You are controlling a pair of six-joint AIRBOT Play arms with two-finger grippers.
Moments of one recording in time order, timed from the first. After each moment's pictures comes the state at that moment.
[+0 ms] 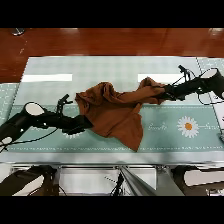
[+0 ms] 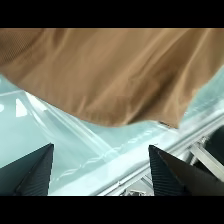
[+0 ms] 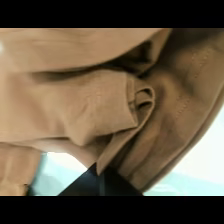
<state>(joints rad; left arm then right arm) -0.20 -1.11 0.55 0.69 -1.06 -1.42 -0.21 -1.58 1.18 -0.95 1.18 1.23</state>
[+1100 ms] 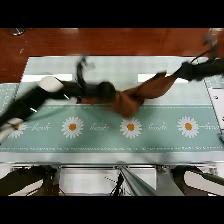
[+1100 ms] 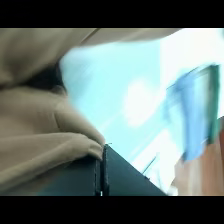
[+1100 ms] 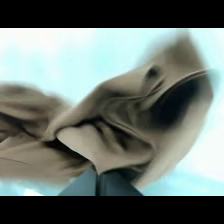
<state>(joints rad) -0.42 -1.21 1.08 0.48 -0.81 -1.32 -0.23 -1.31 1.38 -0.88 1.30 1.30</state>
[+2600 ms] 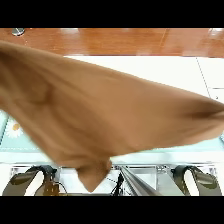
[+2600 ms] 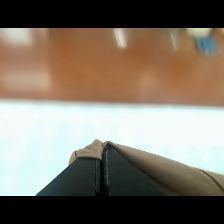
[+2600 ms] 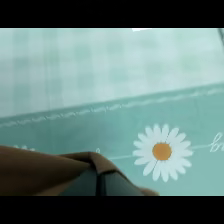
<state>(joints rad) 0.14 -0.75 1.32 1.25 -1.05 -1.44 -0.28 -0.47 1.11 -1.39 1.51 1.59</state>
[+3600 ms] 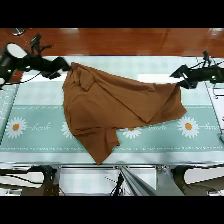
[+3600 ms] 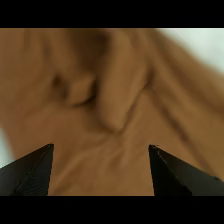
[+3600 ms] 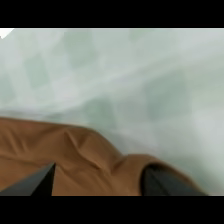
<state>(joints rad) 0.08 -1.57 1.45 1.07 -1.12 -1.54 -0.35 -1.67 1.41 -0.90 1.14 1.44</state>
